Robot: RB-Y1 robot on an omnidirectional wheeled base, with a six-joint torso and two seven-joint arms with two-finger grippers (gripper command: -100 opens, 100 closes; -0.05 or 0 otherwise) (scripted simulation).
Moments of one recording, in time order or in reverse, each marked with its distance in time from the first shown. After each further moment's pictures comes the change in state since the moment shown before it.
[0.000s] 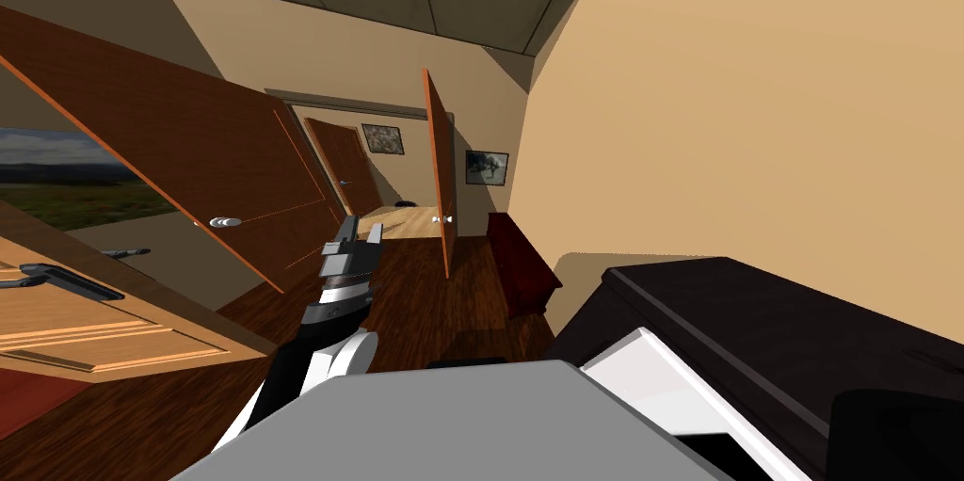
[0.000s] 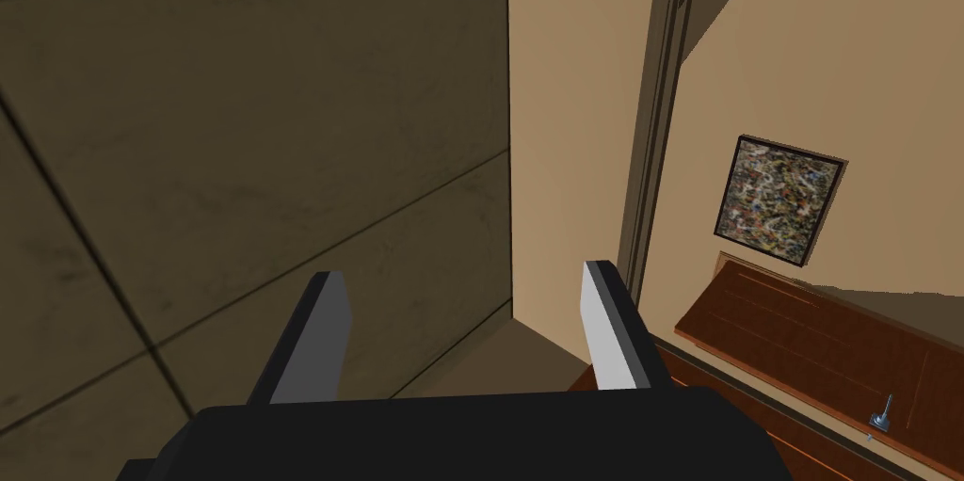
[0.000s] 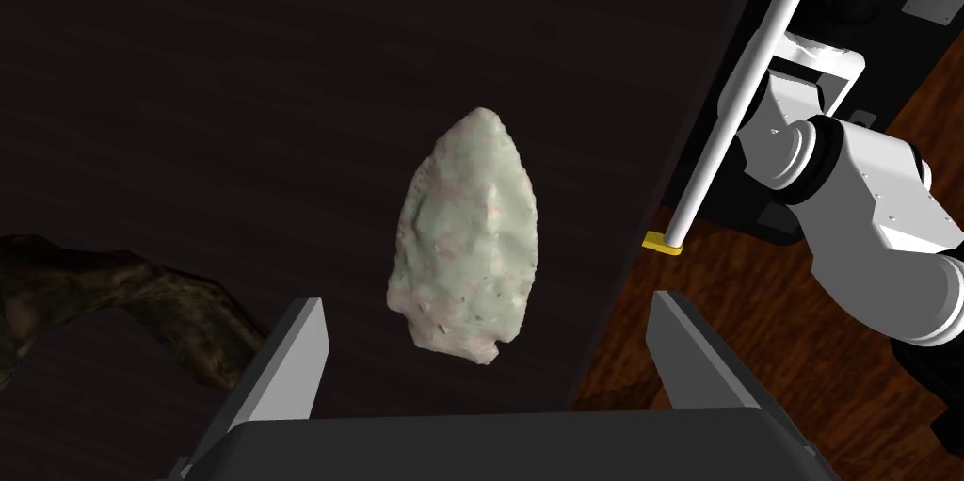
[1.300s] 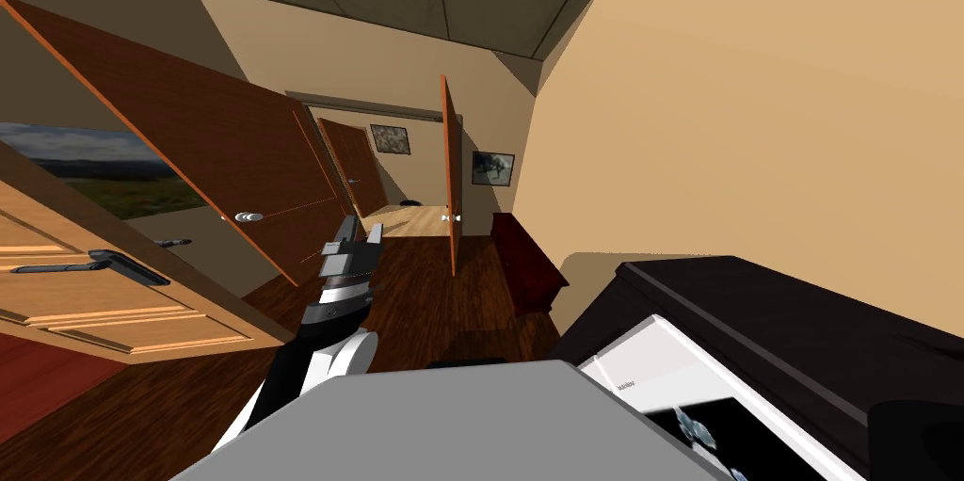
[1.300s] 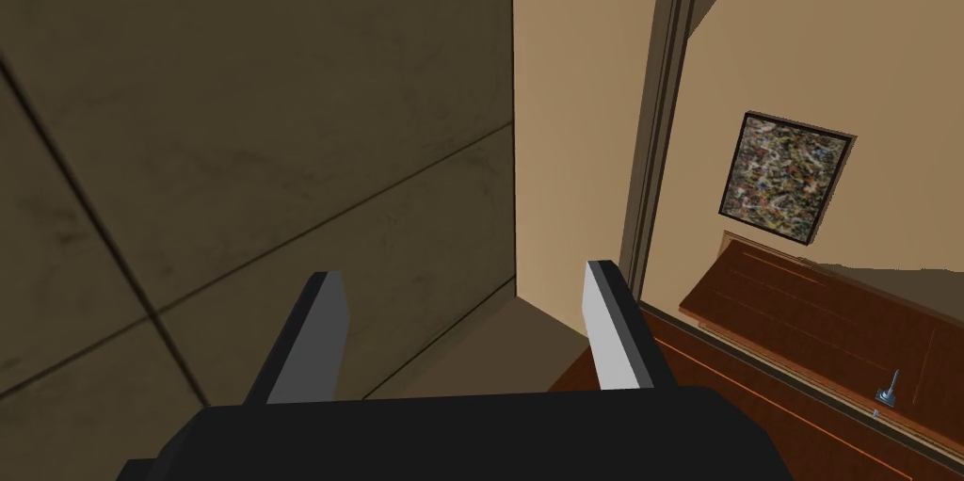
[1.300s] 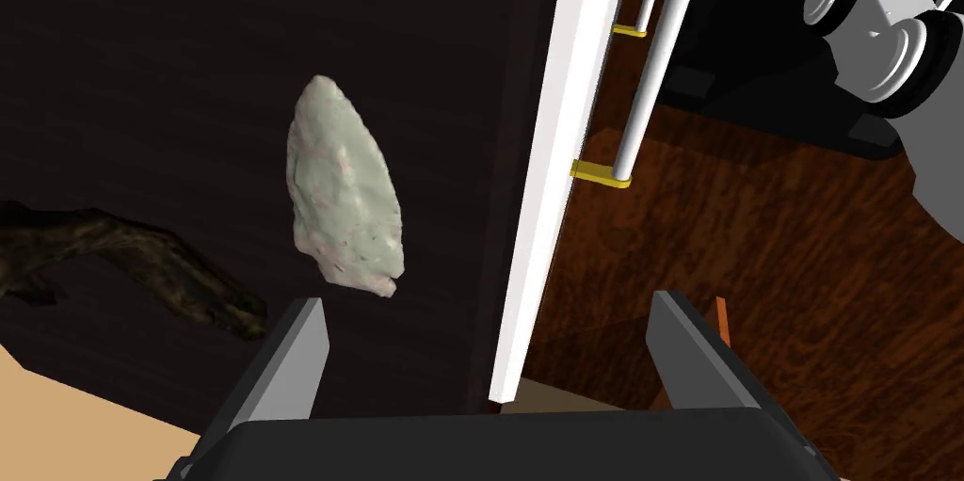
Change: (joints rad) left arm 0.000 0.000 0.000 0.000 0.000 0.000 0.000; right arm -0.068 0.013 0.041 0.073 -0.046 0.053 -0.022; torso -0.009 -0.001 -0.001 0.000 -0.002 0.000
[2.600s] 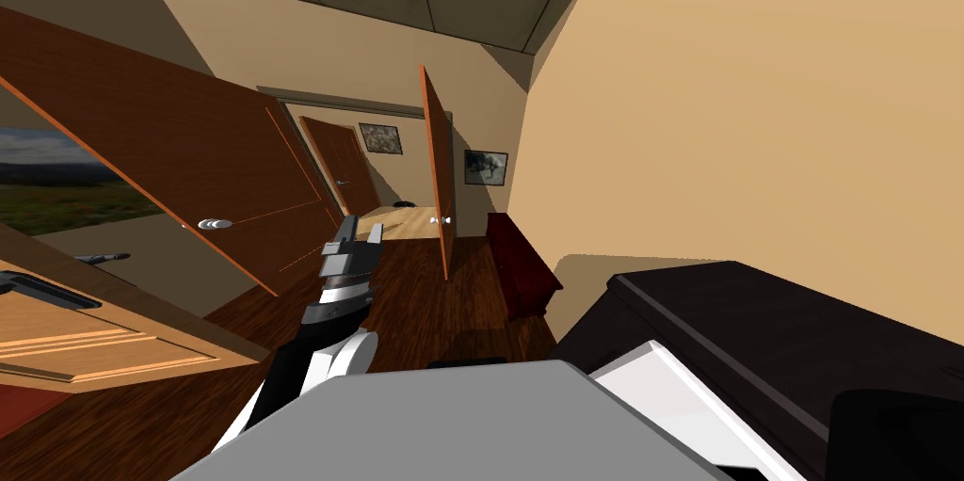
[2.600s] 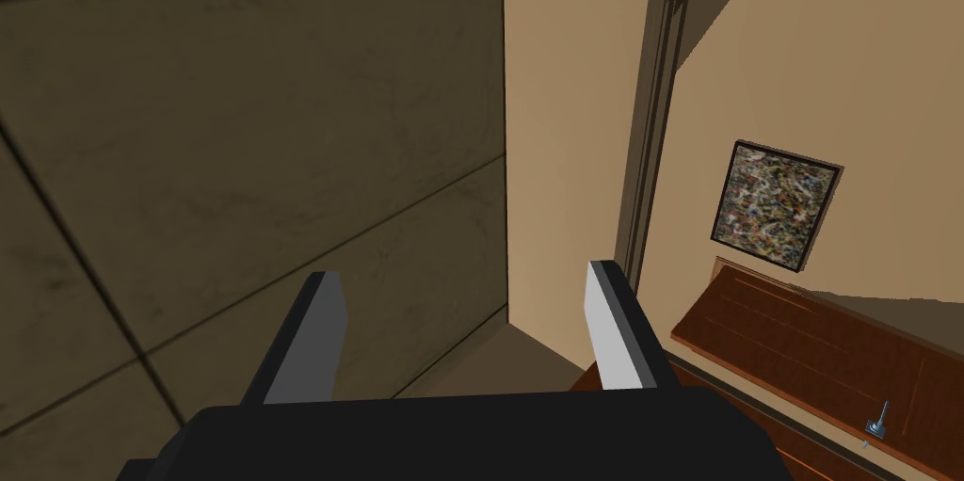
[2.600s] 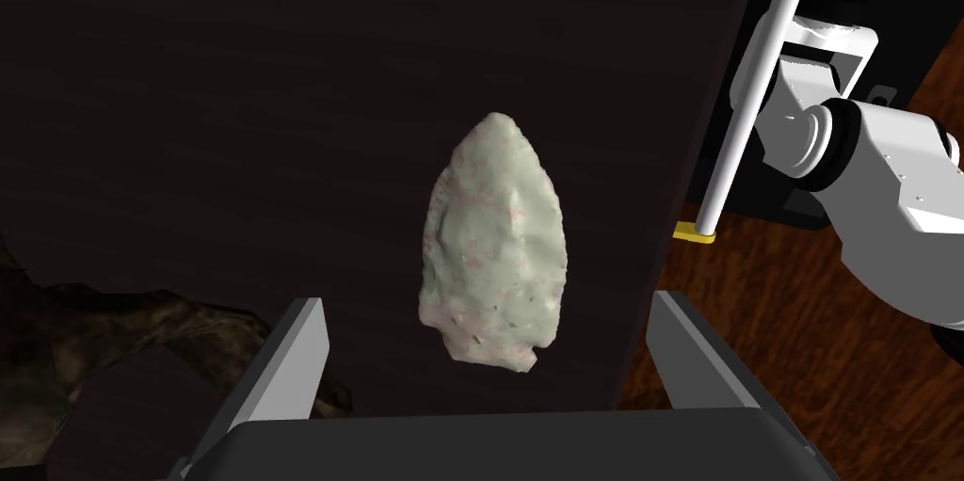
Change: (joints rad) left arm 0.000 0.000 0.000 0.000 0.000 0.000 0.000; right arm 0.068 -0.012 -0.005 -0.039 0.080 -0.059 -0.041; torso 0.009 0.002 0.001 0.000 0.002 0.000
